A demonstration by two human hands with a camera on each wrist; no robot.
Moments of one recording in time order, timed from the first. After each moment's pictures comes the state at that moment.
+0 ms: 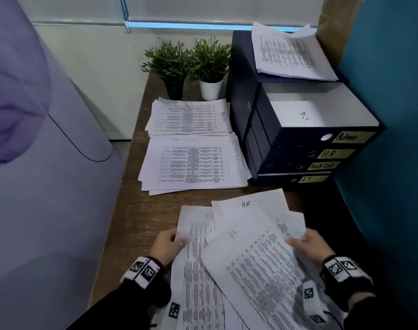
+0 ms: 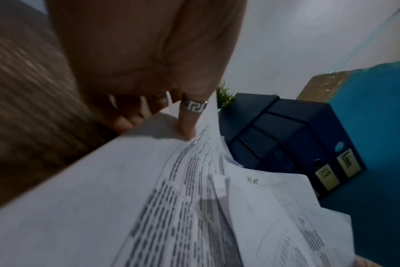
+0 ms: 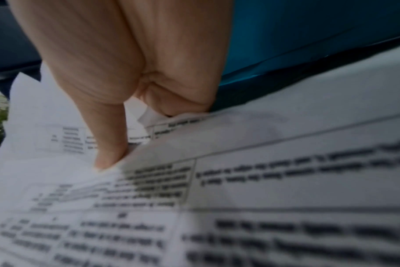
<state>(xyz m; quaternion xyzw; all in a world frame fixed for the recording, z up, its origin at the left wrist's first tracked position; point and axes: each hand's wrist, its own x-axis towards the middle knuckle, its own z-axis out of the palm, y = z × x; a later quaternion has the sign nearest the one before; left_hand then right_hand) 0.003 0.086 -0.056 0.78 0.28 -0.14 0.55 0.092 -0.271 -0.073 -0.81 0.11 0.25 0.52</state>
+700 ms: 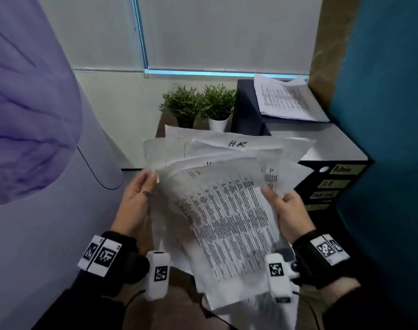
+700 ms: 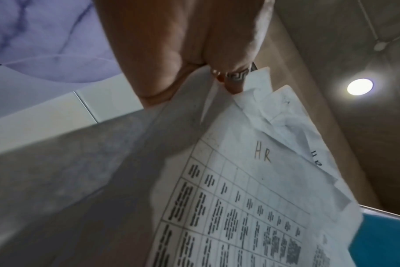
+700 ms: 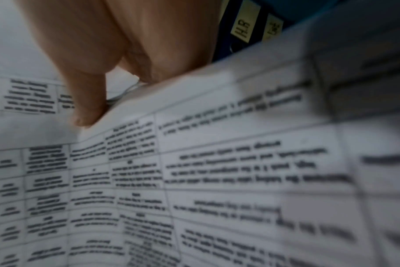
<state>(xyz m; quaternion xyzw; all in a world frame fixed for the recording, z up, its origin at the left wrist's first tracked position) 0.018 0.149 0.127 0.61 0.04 0.18 0.77 0.093 -0.120 0.110 -0.62 -0.05 0.10 0.78</state>
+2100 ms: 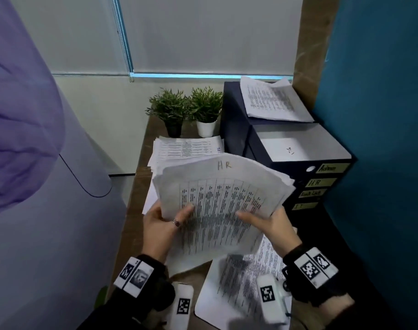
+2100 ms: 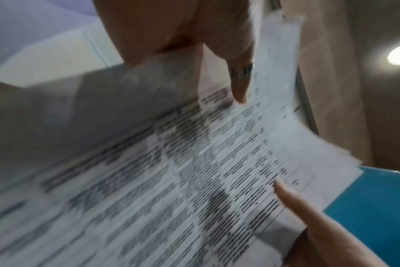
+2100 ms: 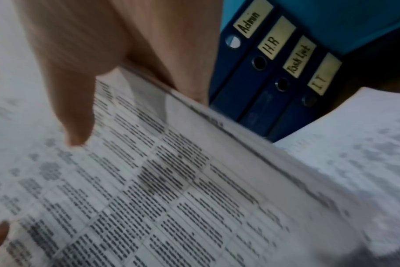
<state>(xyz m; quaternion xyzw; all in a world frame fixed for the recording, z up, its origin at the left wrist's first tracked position) 0.029 0.096 0.081 0.64 0.11 0.18 0.74 0.080 -0.122 0.096 -0.69 -0.12 0.07 0.71</state>
